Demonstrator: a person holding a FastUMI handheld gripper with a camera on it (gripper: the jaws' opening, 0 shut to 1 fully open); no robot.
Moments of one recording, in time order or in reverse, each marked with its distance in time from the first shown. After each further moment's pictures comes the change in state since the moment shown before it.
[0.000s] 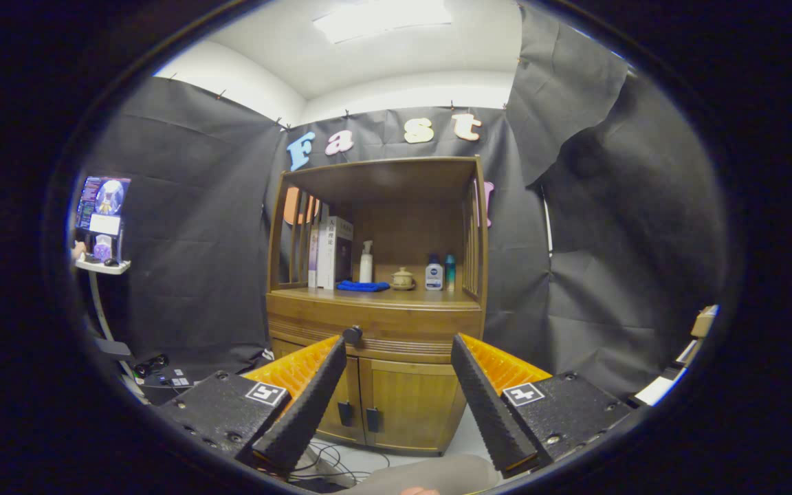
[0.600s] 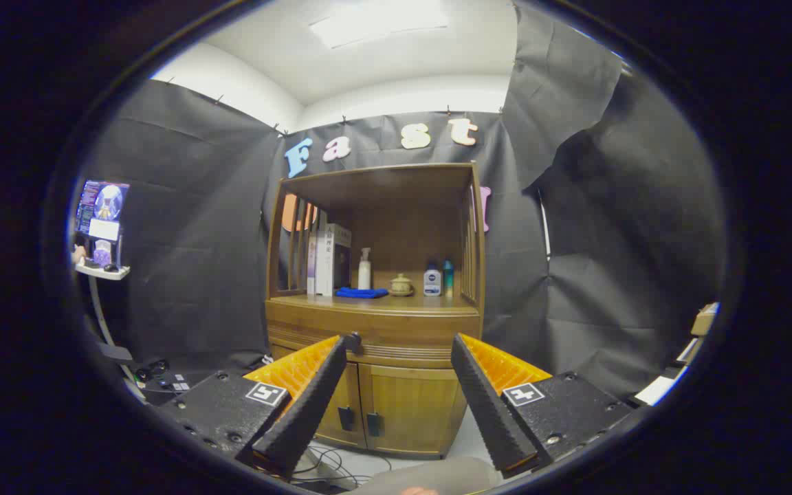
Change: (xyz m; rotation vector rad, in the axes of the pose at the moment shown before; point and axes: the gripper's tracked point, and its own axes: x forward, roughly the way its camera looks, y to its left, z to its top) arm 0.000 -0.001 0.004 0.008 -0.022 -0.009
